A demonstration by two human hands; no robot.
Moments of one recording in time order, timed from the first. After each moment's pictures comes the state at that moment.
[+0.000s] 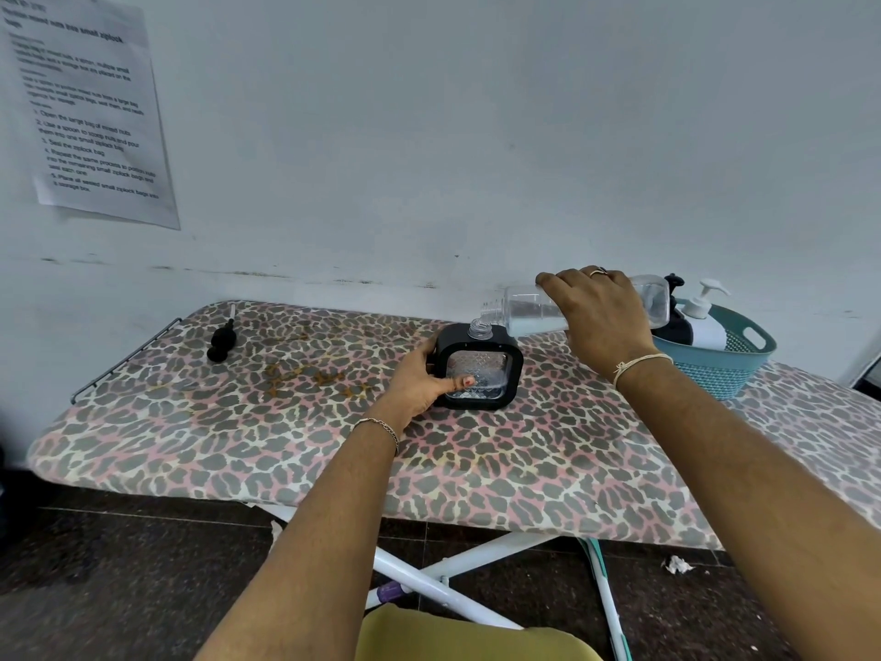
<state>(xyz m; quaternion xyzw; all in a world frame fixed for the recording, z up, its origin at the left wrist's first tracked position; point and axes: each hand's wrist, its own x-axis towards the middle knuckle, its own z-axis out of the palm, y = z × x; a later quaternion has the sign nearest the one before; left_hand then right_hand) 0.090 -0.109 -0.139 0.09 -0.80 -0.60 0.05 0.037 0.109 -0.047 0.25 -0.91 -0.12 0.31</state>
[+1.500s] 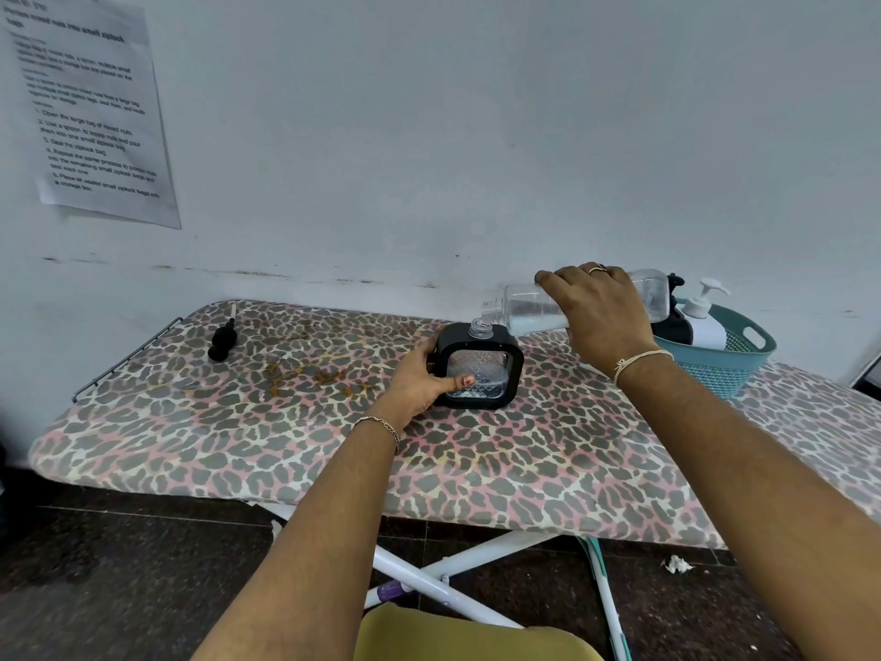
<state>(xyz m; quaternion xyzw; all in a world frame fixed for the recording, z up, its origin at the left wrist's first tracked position) 0.088 -0.110 -0.141 0.10 -0.80 -0.59 0.05 0.036 0.109 -0.044 0.26 -0.91 -0.12 0.31</state>
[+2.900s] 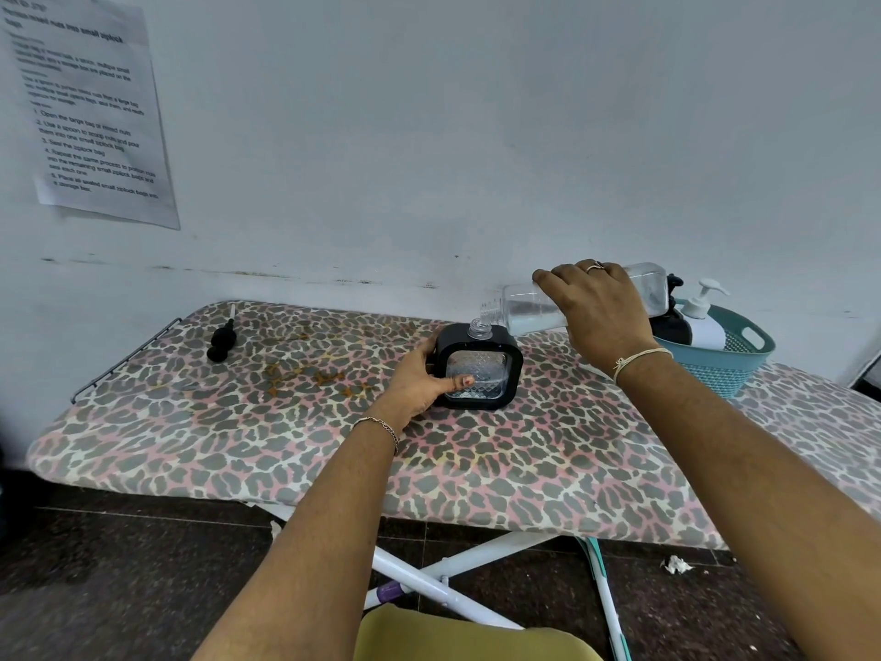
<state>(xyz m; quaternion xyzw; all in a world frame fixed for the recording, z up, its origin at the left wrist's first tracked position) 0.088 -0.110 -0.142 0.09 -0.80 -0.59 0.05 0.033 0.109 -0.043 0.27 -0.90 -0.13 0.33</state>
